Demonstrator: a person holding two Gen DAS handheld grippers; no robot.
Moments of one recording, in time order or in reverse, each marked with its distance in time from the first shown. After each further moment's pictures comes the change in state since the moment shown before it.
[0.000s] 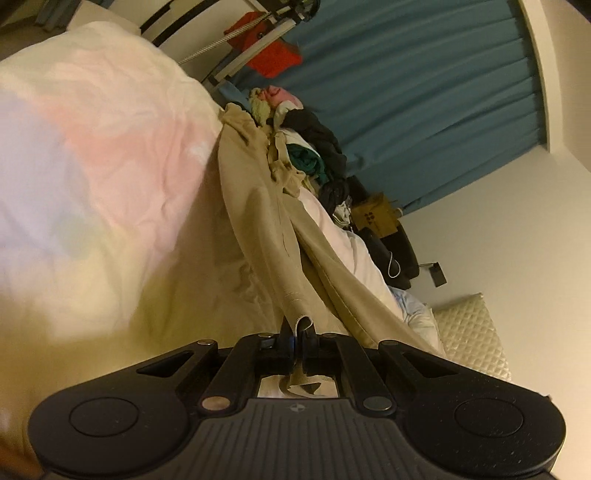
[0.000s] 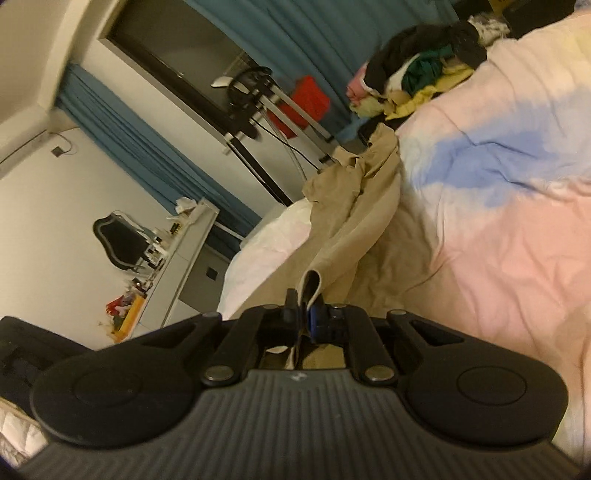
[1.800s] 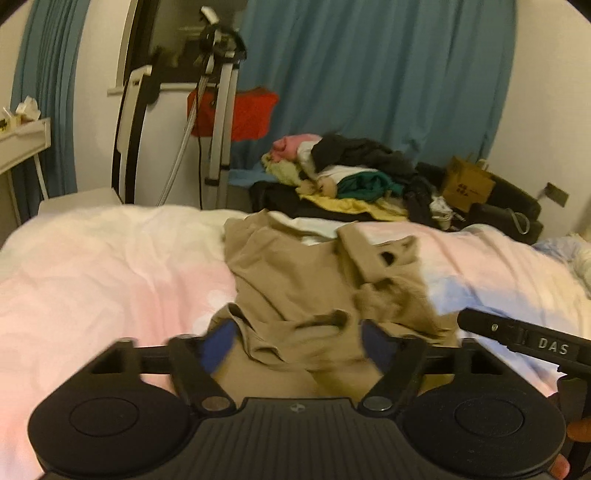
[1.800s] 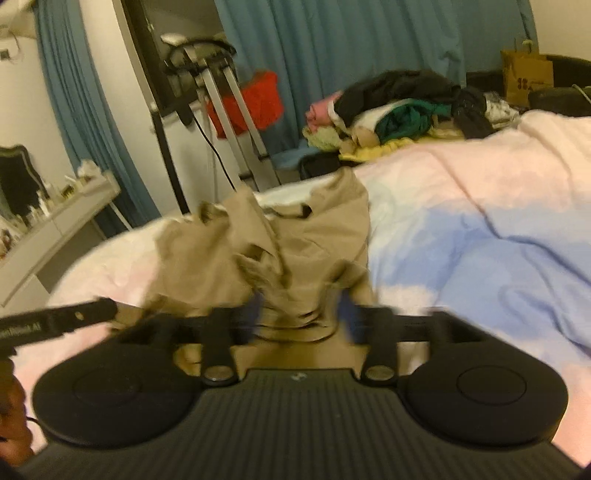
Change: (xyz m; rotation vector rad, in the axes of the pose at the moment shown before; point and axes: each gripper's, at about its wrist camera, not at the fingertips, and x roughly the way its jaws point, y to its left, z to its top) left arm 0.247 -0.016 0.127 0.632 -0.152 0.417; right arm 0.255 -0.065 0.071 -0.351 -0.117 -0.296
